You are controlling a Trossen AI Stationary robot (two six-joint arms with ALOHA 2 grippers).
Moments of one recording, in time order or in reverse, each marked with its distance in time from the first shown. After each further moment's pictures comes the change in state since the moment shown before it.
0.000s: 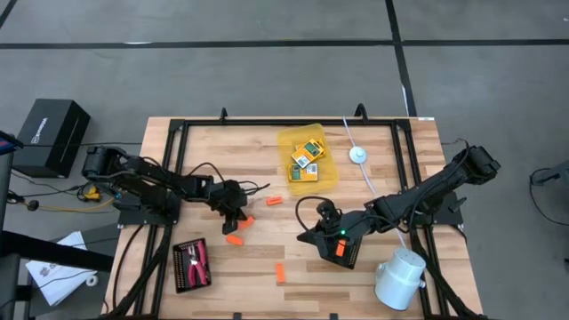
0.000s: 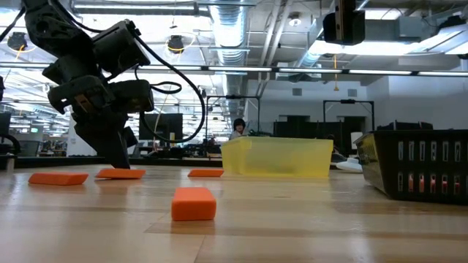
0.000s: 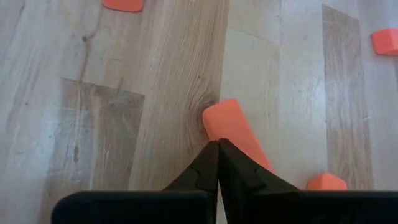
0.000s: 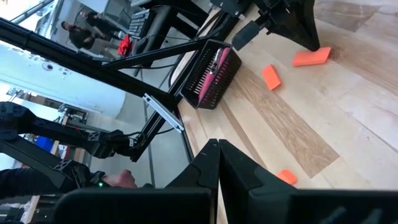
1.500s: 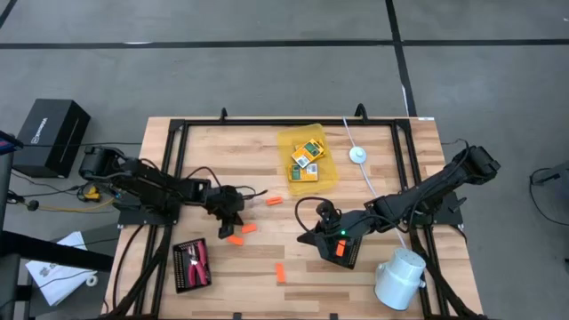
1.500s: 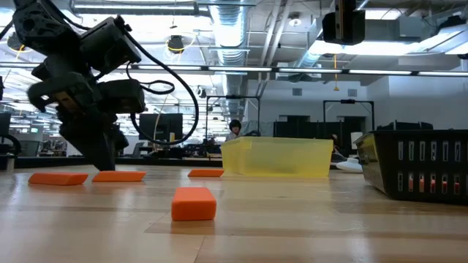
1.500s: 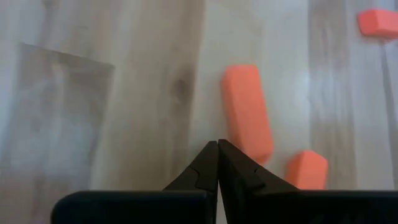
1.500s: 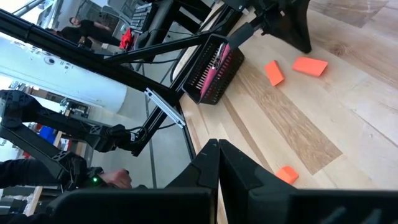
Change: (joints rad) left arm -0.049 -0.068 -0.018 0.025 0.015 -0.062; right arm -0.003 0.000 0.000 0.000 -0.027 -0.010
